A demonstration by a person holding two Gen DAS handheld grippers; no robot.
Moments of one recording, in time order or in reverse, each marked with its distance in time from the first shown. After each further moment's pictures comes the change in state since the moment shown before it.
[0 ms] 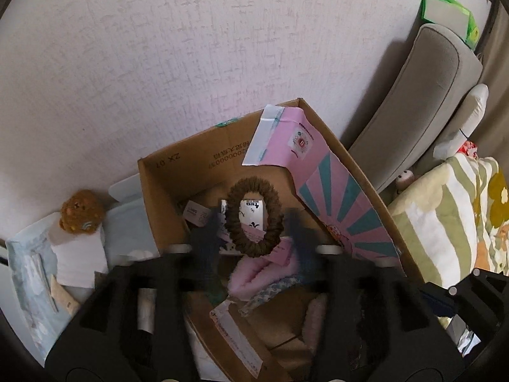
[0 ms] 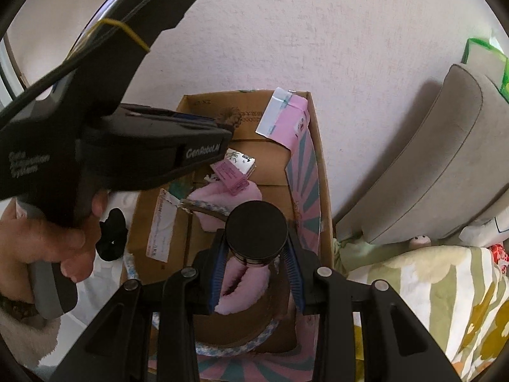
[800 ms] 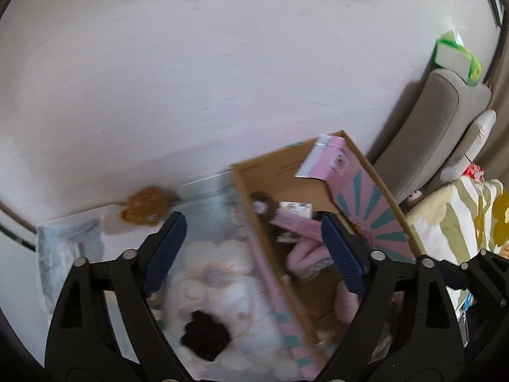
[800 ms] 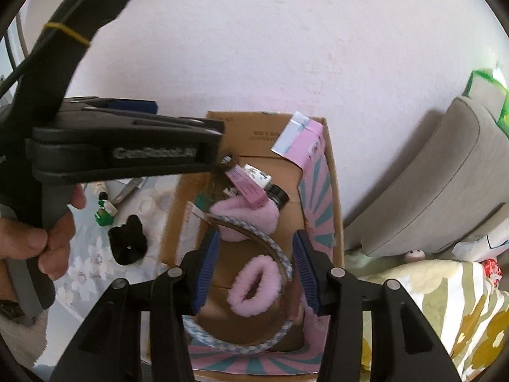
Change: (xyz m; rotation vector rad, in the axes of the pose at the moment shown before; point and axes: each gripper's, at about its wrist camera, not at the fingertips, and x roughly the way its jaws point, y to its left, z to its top) left arm -0.083 0.068 -0.015 -0.074 -0.098 0.077; right arm -0.032 0.045 0.009 -0.066 -0.057 -0.034
